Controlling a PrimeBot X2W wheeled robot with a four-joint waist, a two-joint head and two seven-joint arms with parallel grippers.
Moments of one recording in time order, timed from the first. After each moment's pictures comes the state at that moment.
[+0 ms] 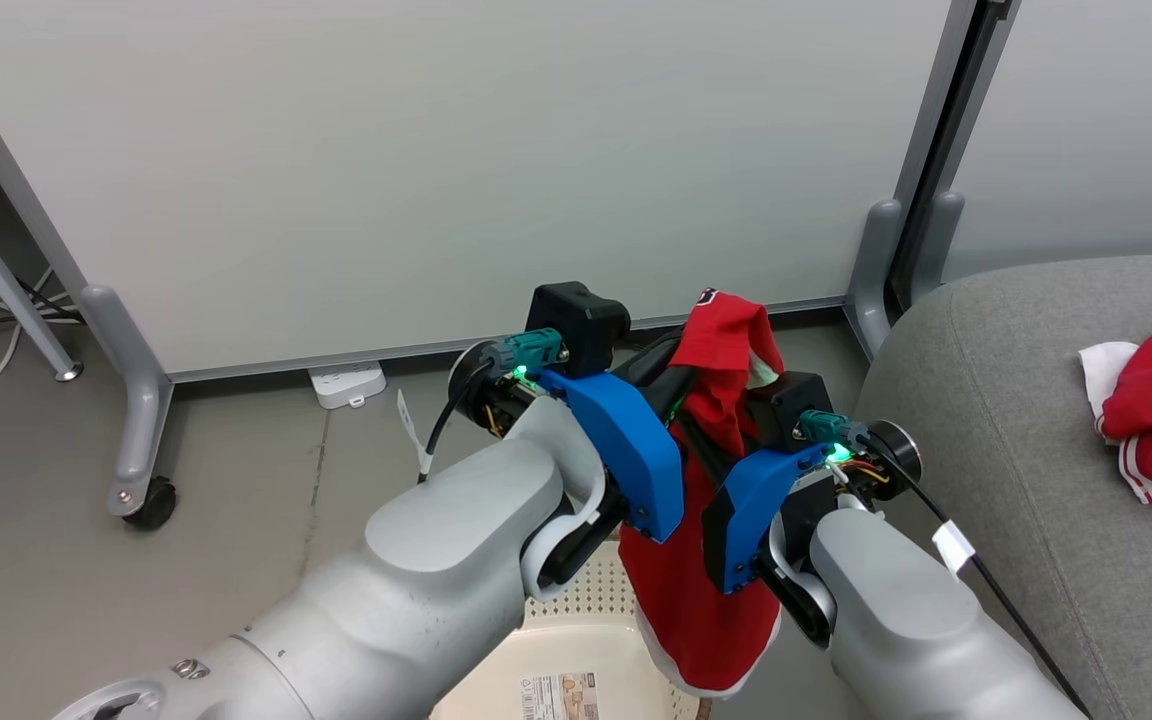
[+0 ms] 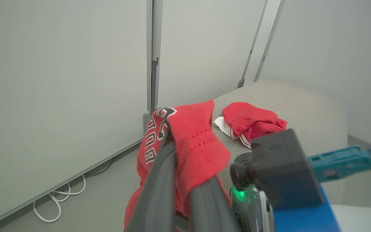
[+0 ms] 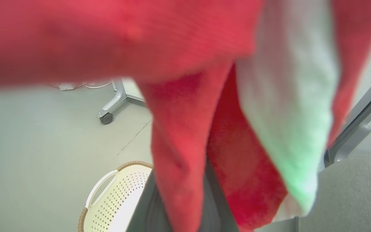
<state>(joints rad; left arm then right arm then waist) -1.01 0.05 -1.27 0.67 -1.14 0.02 -0.21 -0.70 -0.05 0.59 0.96 0.34 0.13 -0.14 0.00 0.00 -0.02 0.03</state>
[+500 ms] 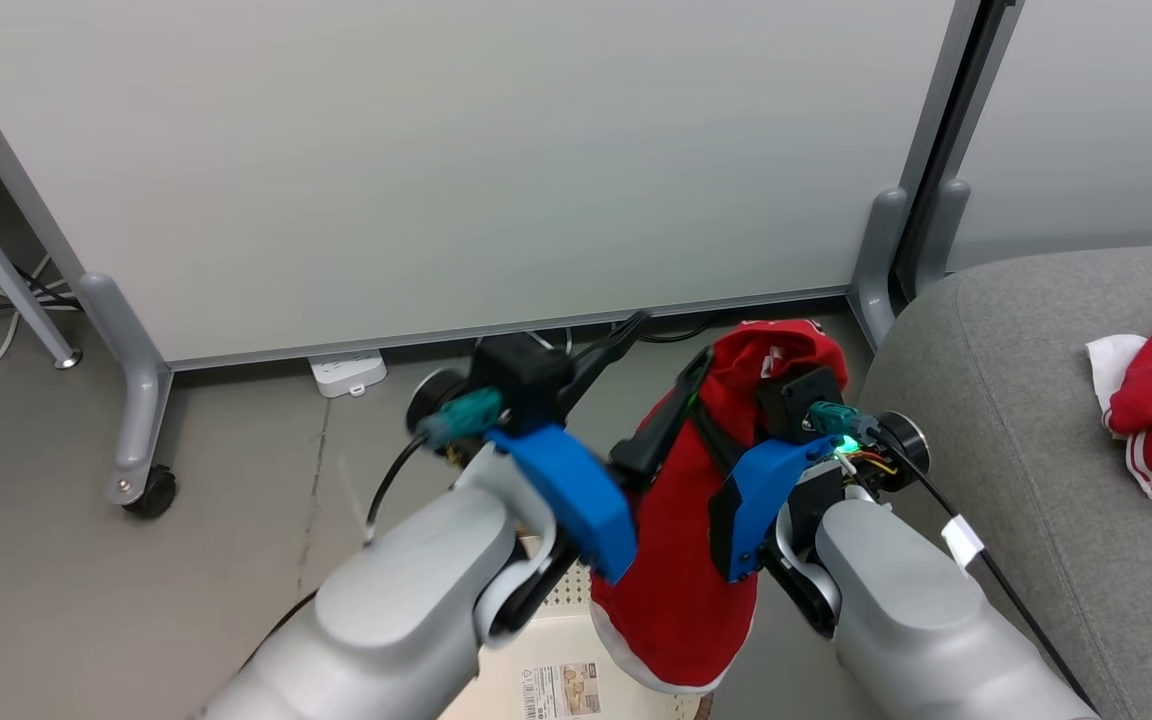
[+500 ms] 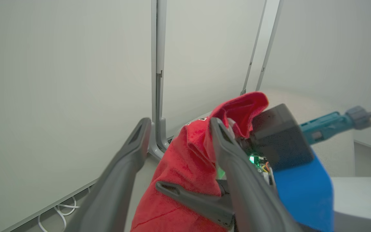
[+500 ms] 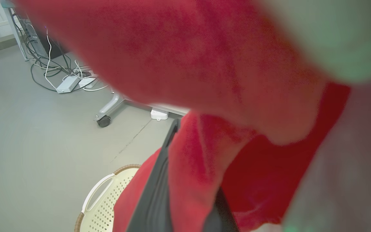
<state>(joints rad) -0.87 0.10 -1.10 0.57 -0.91 -0.03 -0.26 -0.72 -0.05 0.57 0.98 0.34 0.13 -0.17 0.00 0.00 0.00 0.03</state>
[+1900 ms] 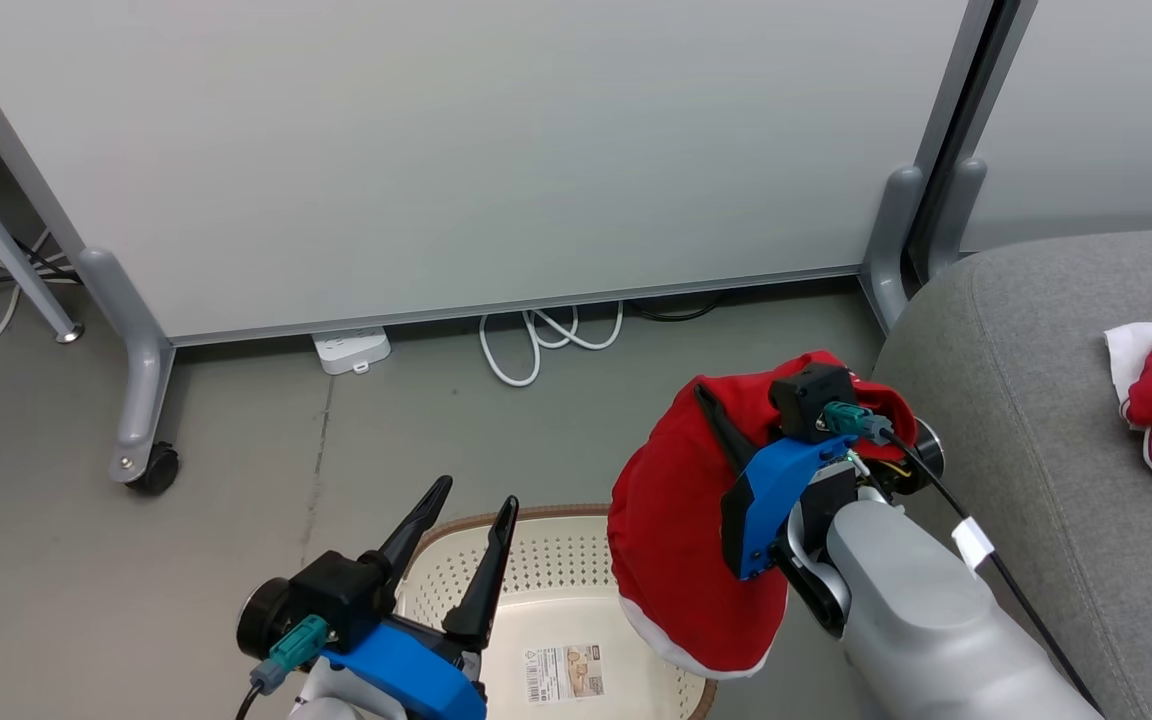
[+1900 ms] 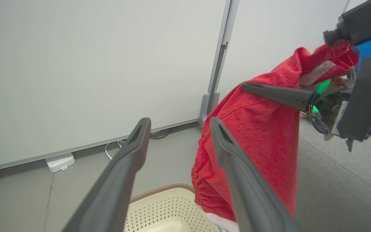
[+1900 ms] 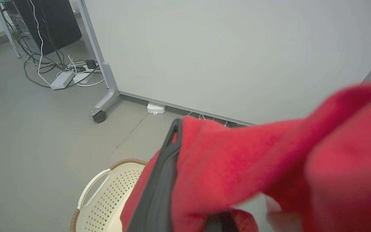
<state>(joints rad) -0.26 0.11 -0.44 0.38 -0.34 -0.13 -0.26 -0.71 -0.05 0.52 1.00 0.30 0.13 -0.17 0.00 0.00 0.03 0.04</state>
